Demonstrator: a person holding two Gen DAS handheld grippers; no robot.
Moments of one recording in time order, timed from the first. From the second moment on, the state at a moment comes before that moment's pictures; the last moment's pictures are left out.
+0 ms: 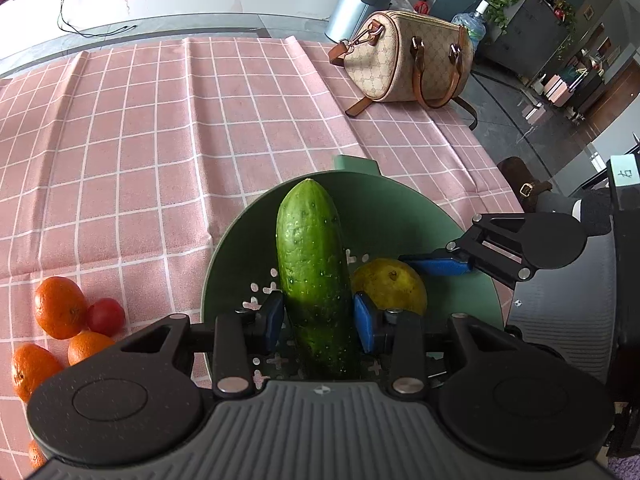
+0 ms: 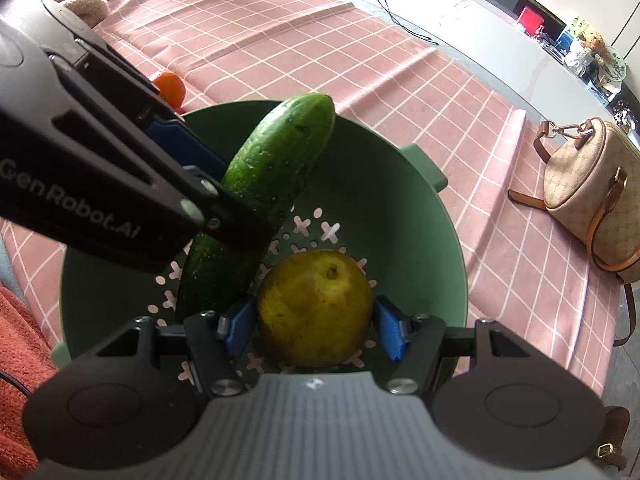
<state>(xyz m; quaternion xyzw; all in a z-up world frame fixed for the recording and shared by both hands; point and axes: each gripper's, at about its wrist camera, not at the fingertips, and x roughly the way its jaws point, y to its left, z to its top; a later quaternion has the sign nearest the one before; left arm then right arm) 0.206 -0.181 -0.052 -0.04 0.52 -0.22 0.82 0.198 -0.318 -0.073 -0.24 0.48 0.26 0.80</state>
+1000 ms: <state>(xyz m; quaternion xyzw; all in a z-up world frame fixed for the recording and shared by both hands) 0.145 -0.106 0.032 0.00 0.43 -0.25 0.87 0.147 -0.293 0.011 -0.09 0.42 0.20 0.88</state>
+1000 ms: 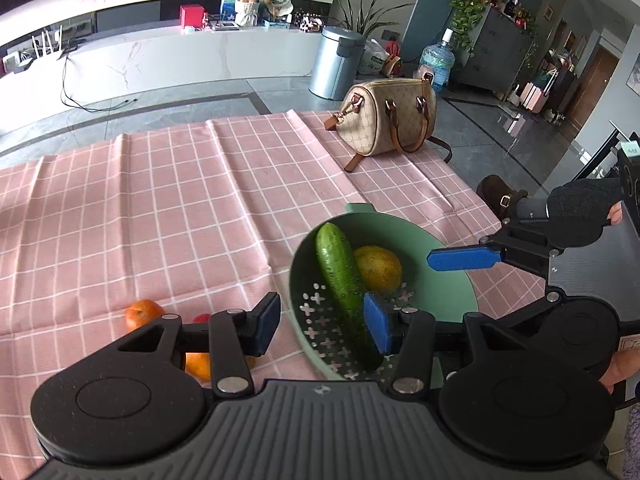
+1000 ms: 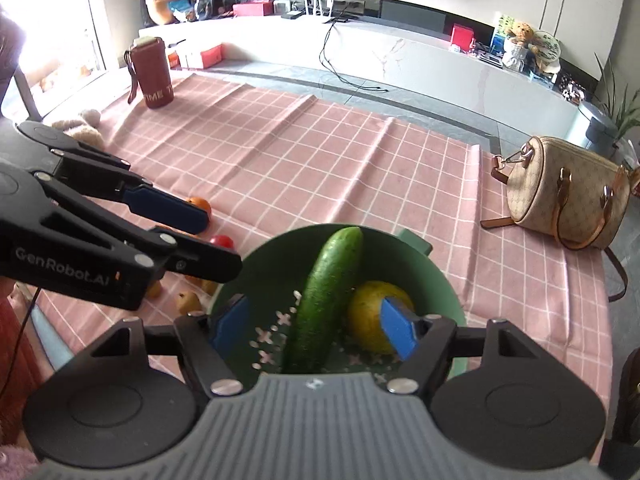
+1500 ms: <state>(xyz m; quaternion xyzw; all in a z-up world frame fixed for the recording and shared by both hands) 0.103 -0.016 0.007 0.01 0.45 -0.20 0.87 0.080 -0.196 -0.012 0.04 0.38 0.20 0.90</state>
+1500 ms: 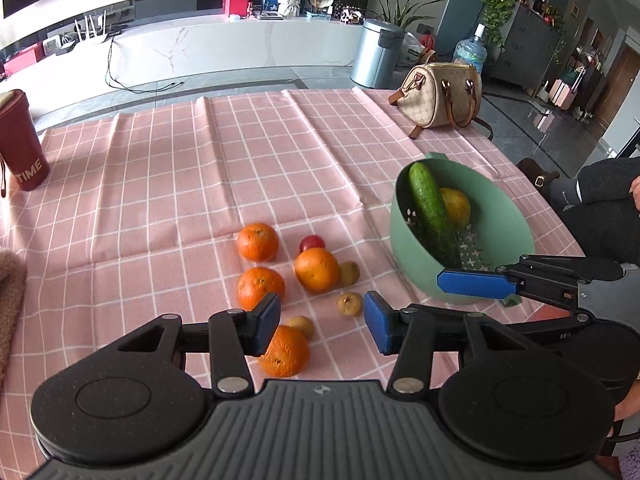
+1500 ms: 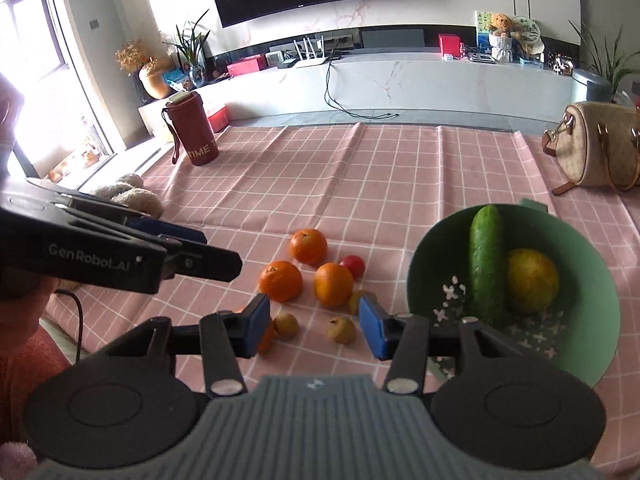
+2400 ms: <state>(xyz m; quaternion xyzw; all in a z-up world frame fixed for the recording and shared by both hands) 0.116 0.000 -0.083 0.01 0.49 -0.21 0.85 0.108 -0.170 -0.066 0.06 0.39 0.17 0.90</state>
